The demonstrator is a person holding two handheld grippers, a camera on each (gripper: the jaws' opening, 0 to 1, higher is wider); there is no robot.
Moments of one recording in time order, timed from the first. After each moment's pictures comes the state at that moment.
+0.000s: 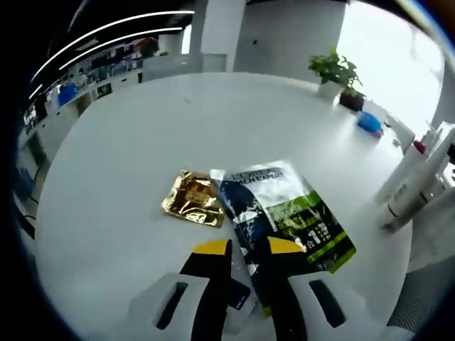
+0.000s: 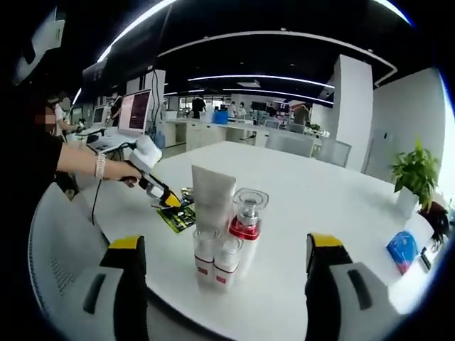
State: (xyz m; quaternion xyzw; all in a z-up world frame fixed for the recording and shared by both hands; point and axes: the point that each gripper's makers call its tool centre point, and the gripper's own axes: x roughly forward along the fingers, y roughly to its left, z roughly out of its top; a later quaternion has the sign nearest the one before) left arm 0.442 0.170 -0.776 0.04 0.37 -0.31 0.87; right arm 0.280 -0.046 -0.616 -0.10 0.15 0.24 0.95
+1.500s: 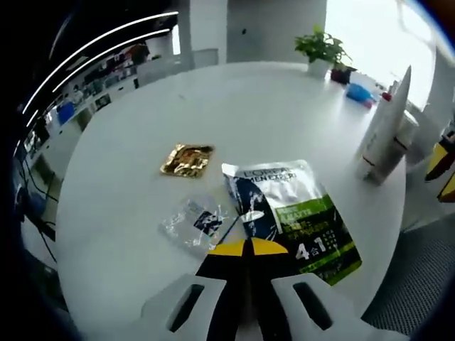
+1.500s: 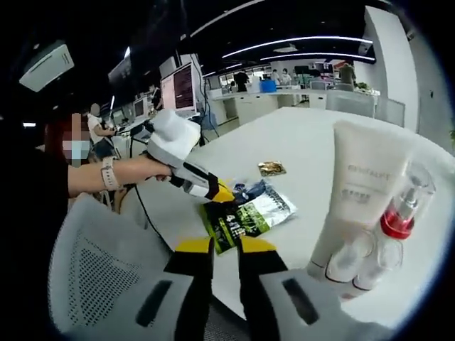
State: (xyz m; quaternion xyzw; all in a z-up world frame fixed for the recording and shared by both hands) left arm 0.374 0.197 -0.772 0.11 0.38 -0.31 0.86; right arm 0.270 0.092 -0.686 -0.02 0.27 0.39 0.88
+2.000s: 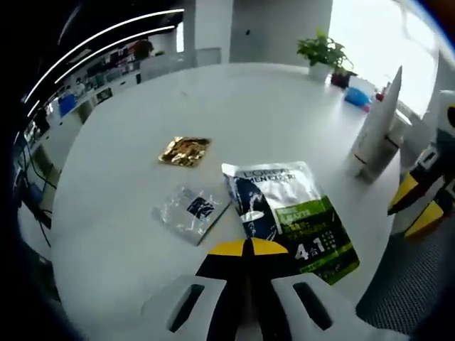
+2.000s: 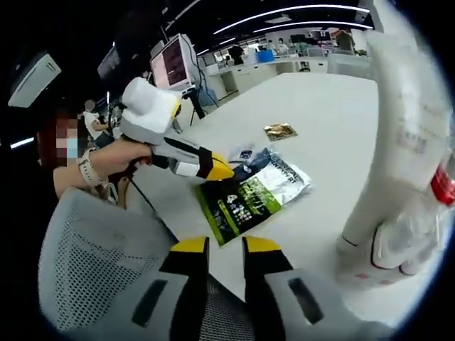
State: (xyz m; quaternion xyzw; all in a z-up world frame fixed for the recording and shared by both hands) left arm 0.360 0.197 -0.773 0.09 0.39 -0.31 0.87; right arm 0.265 0.109 -0.737 0.00 0.38 0.39 0.84
